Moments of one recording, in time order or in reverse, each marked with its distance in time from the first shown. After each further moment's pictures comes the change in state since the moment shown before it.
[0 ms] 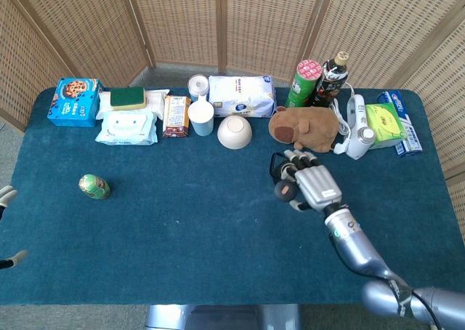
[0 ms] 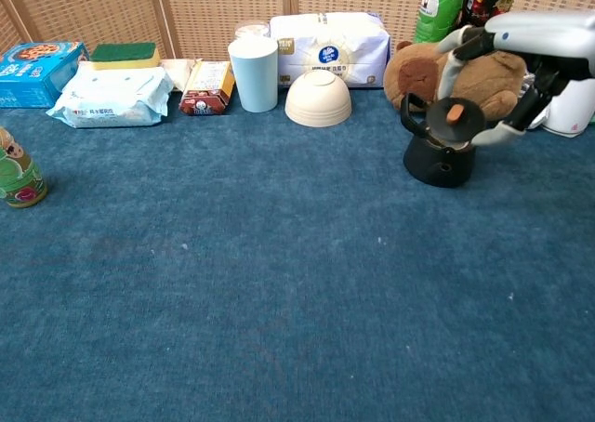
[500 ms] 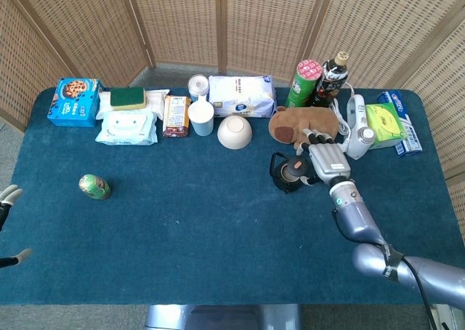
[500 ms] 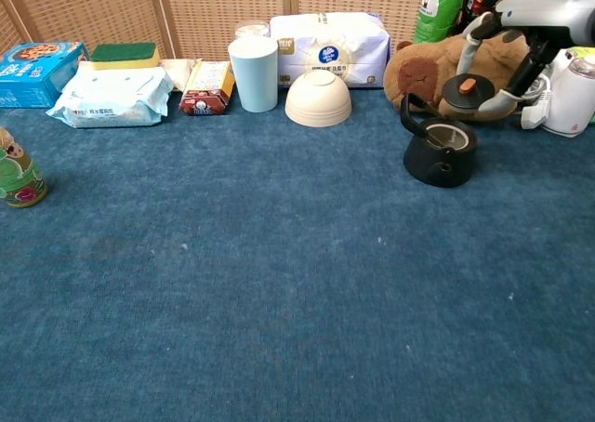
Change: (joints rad) left arm -0.019 -0.009 -0.009 -0.021 -0.034 -0.036 0.044; right arm 0.133 -0.038 0.039 0.194 0.281 -0.089 -0.009
